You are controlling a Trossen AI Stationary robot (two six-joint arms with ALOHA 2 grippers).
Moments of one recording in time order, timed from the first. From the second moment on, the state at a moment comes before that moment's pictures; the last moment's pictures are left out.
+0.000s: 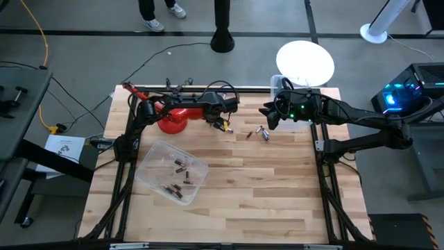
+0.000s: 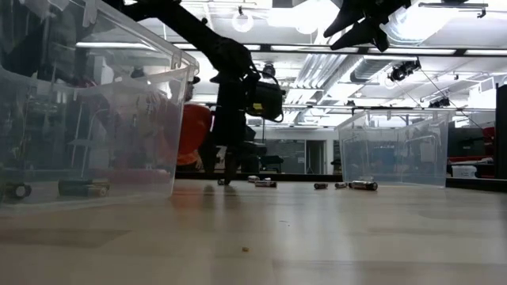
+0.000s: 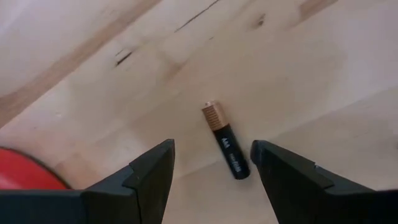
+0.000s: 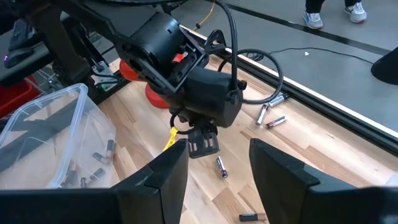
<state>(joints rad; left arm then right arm) 0.37 2.27 1.75 -1.07 -0.23 -0.65 -0.22 1.05 1.05 -0.50 0.20 0.44</state>
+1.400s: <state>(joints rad) 0.35 2.06 1.83 -0.82 -0.04 -0.27 -0.22 1.05 1.05 -0.50 0.24 0.47</state>
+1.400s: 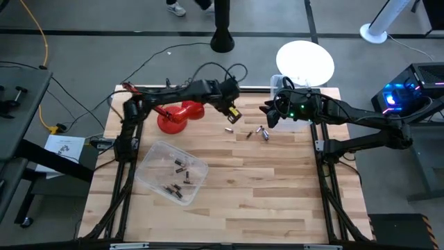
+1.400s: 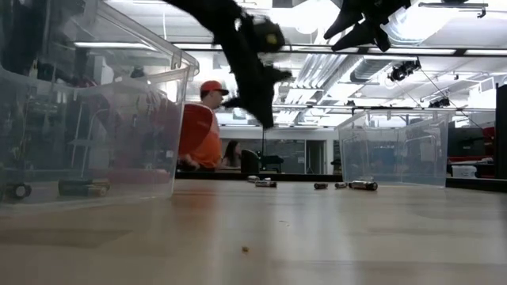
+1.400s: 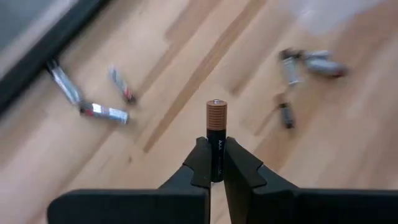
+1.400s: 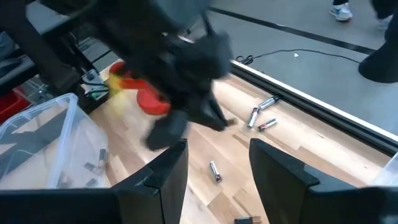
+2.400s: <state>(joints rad) -0.31 1.18 0.96 -0.93 0.01 -0.43 -0.22 1.37 1.05 -0.22 -0.16 0.28</state>
